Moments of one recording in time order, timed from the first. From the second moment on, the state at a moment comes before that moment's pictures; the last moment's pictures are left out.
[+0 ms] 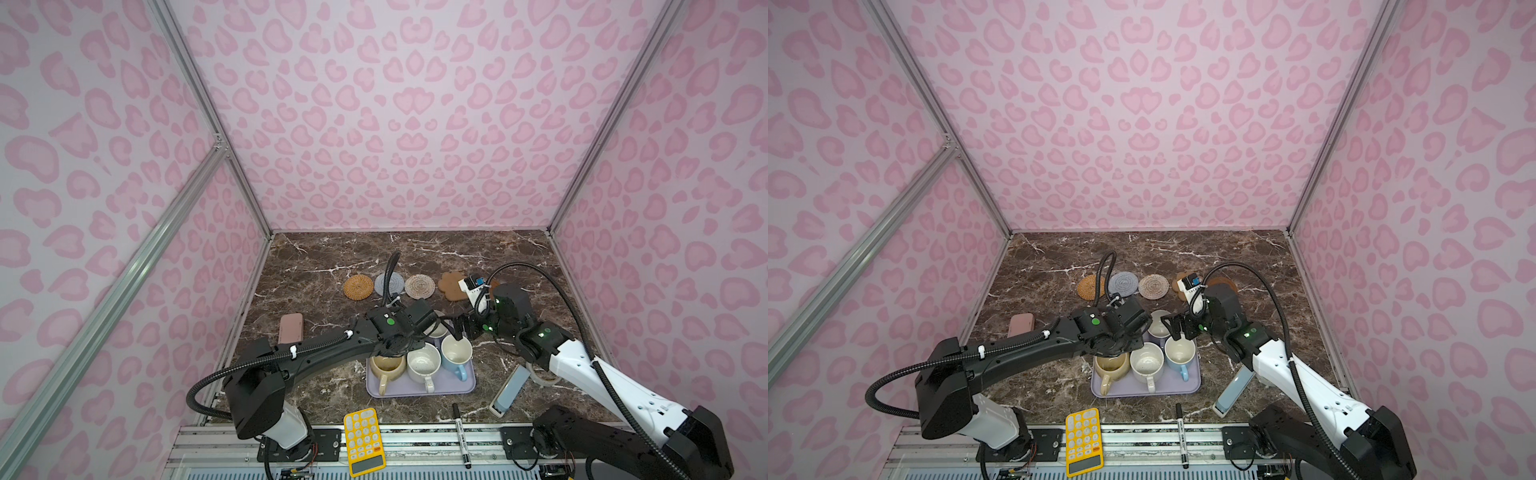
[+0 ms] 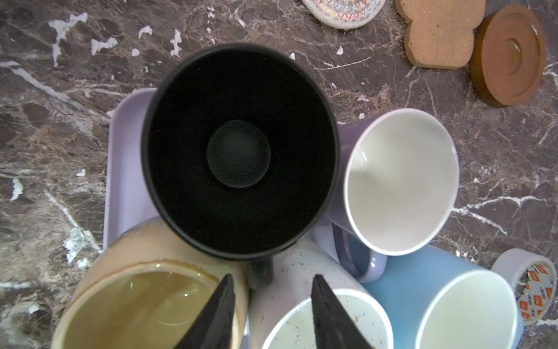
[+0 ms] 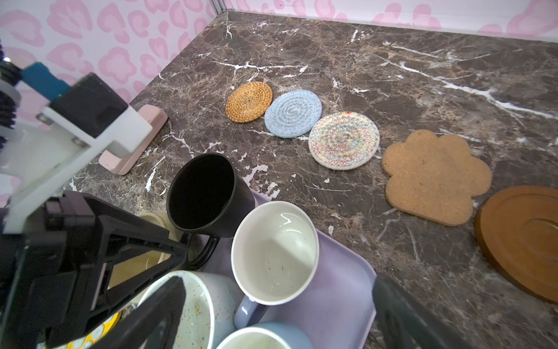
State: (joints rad) left arm -1.00 1.56 1.18 -0.81 -0.26 -1.16; right arm 0.55 1.07 0.73 -0.26 -0.24 0.17
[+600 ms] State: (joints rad) left arm -1.00 1.66 1.23 -0.84 -0.31 -1.14; right arm 0.55 1.07 0.73 -0.26 -0.21 0.17
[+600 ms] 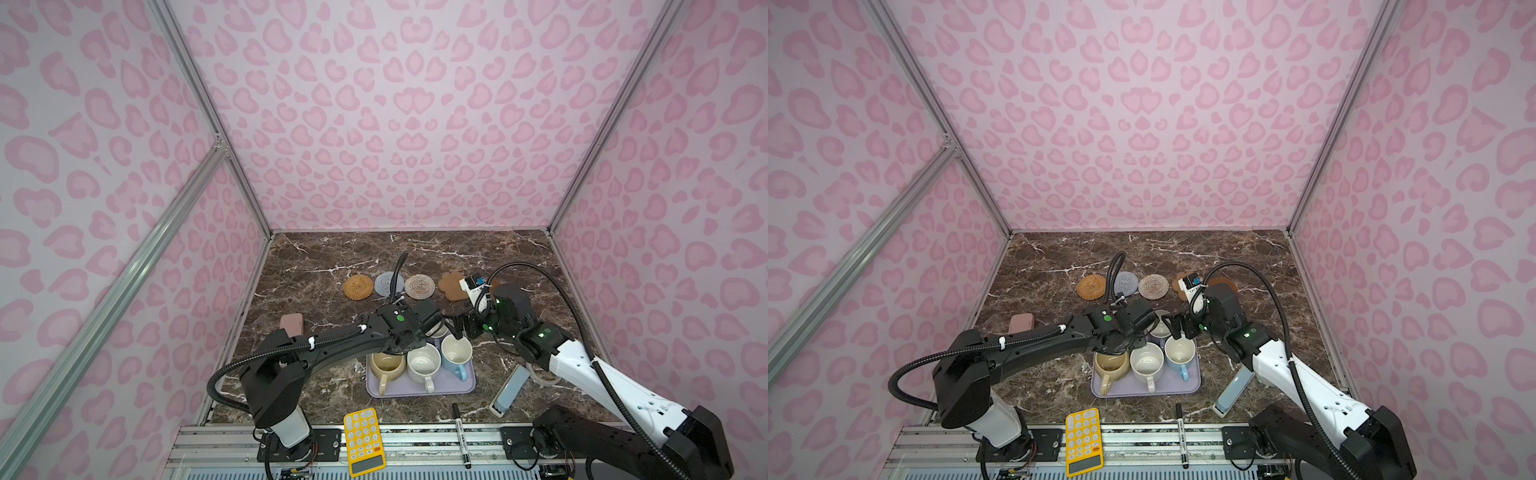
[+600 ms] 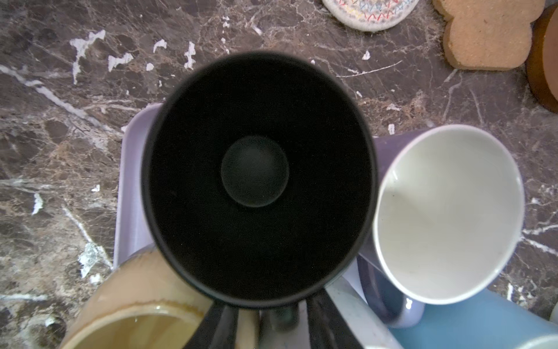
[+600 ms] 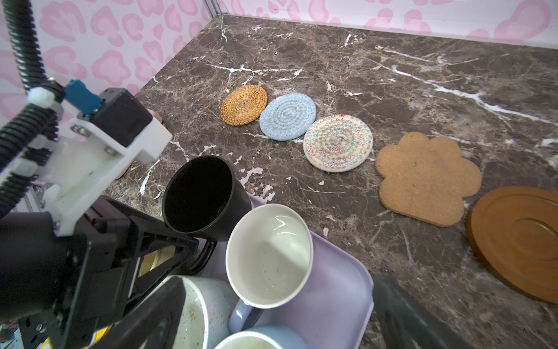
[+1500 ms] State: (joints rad) left arm -1.00 1.70 1.23 -0.83 -0.31 -1.13; right arm 0.54 1.01 0.69 -0.22 -0.14 0.19
